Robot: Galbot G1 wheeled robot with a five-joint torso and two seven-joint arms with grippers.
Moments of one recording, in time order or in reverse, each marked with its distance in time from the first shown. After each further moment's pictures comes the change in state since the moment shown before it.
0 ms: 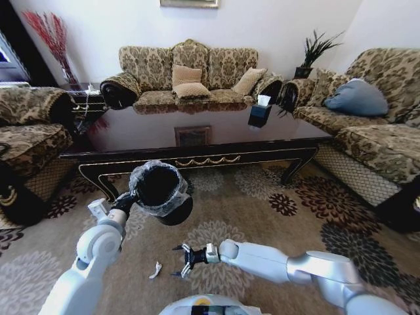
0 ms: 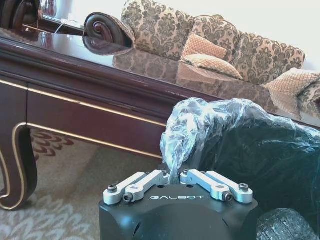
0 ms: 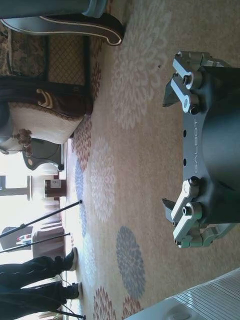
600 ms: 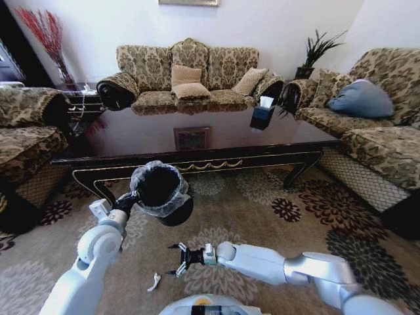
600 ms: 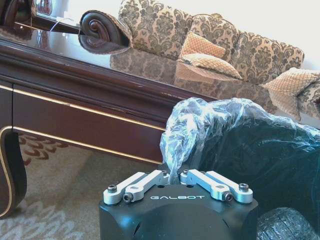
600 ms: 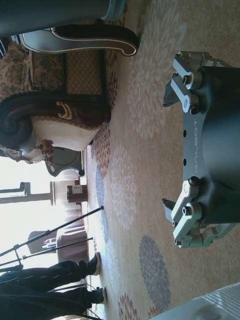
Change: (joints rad) left arm -0.002 -0.001 0.006 0.000 0.001 -0.001 0.001; right arm -0.007 0.003 0.000 -0.006 0.081 0.070 -0.032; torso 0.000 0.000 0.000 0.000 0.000
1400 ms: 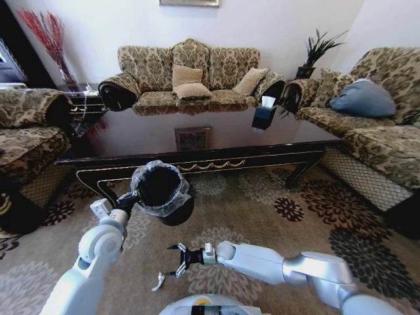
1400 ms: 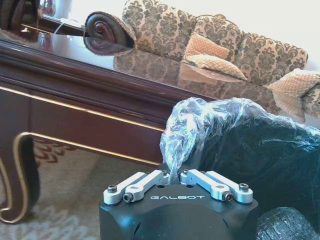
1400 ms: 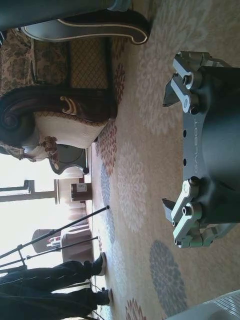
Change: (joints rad) left arm -0.002 -0.001 0.004 0.004 0.002 -0.003 0.001; right arm 0.003 0.025 -0.001 -0.012 0.009 0.005 -0.003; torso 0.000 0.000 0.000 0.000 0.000
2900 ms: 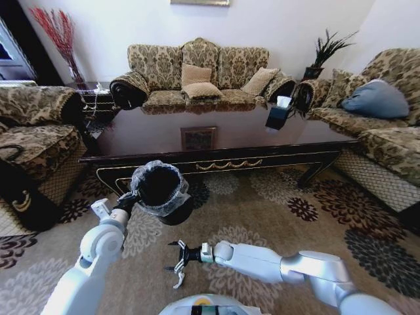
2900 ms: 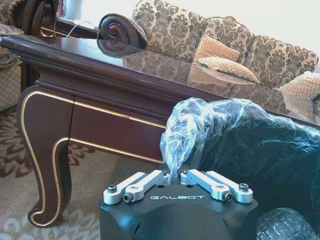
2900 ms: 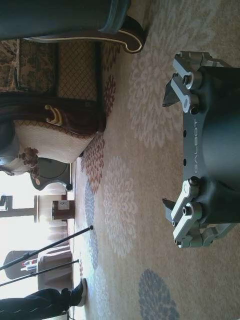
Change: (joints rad) left arm -0.015 -0.003 0.014 0.022 0.011 -0.011 0.004; right arm 0.003 -0.001 -0.010 0.000 -0.075 -0.041 0.131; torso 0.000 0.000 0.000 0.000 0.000
